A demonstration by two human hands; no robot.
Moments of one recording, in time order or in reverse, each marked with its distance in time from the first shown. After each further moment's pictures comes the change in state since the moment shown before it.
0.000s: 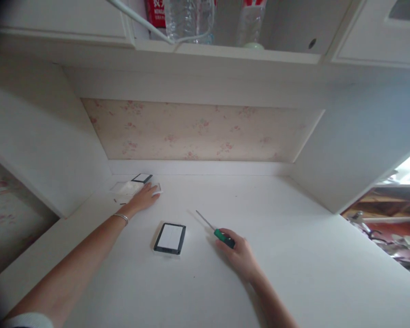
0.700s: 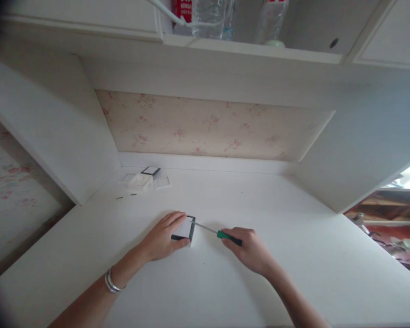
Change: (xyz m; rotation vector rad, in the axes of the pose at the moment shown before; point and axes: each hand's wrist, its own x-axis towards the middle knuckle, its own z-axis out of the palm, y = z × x) left_hand -0.163 0.131 -0.022 -0.215 -0.059 0.367; right_hand -0.020 -0.066 -0.019 -0.348 -0.239 -0.223
